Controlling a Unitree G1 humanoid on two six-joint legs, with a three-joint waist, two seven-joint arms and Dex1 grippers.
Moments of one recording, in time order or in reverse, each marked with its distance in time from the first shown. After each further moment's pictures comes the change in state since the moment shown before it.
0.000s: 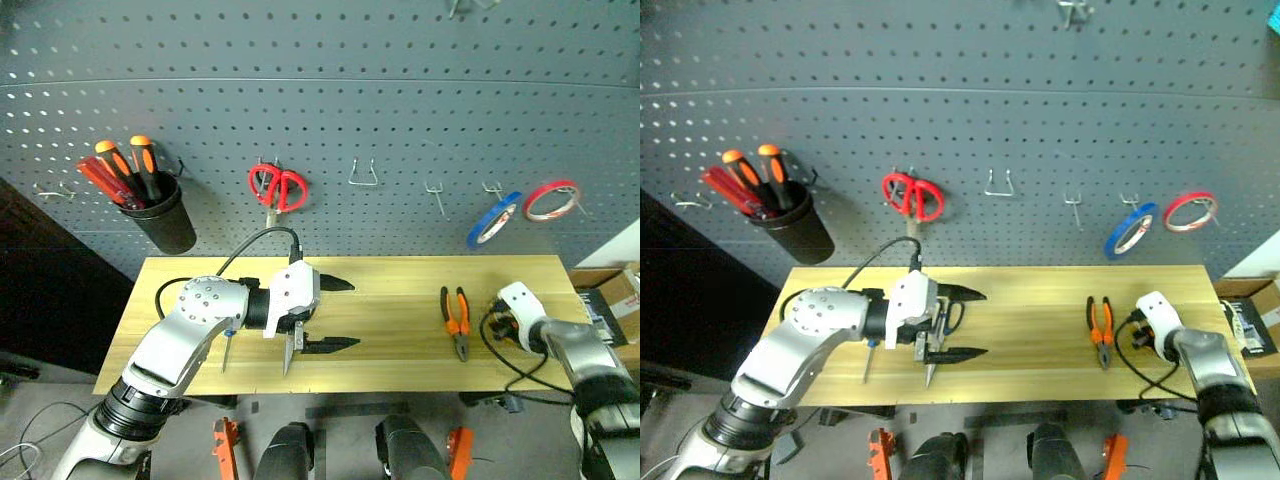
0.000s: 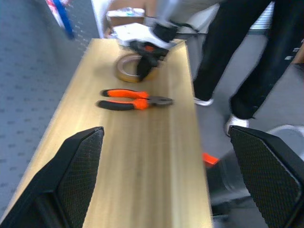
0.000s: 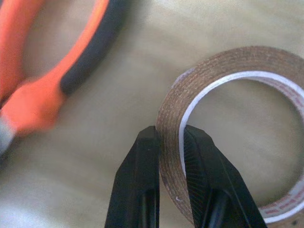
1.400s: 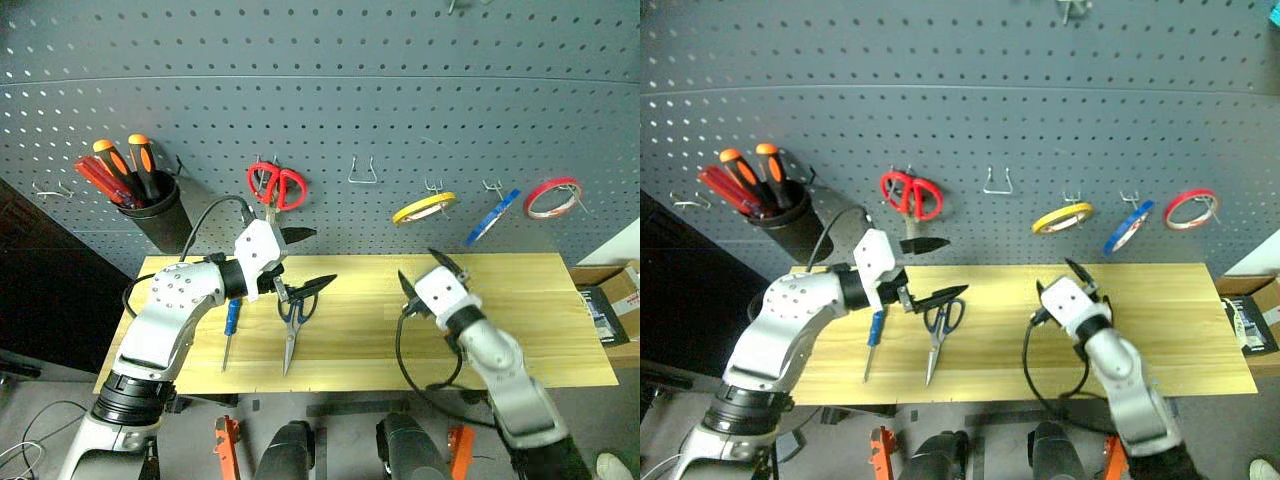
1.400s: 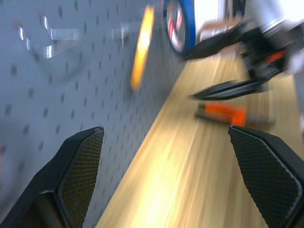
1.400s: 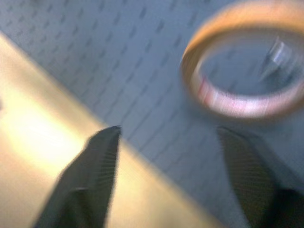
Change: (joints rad) left arm -0.016 -0.017 0.129 0.185 0.052 -0.162 0.154; right arm 0.227 0.421 0.194 -0.730 -0.278 -0.178 -0.414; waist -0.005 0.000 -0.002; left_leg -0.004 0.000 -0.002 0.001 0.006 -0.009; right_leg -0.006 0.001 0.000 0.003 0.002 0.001
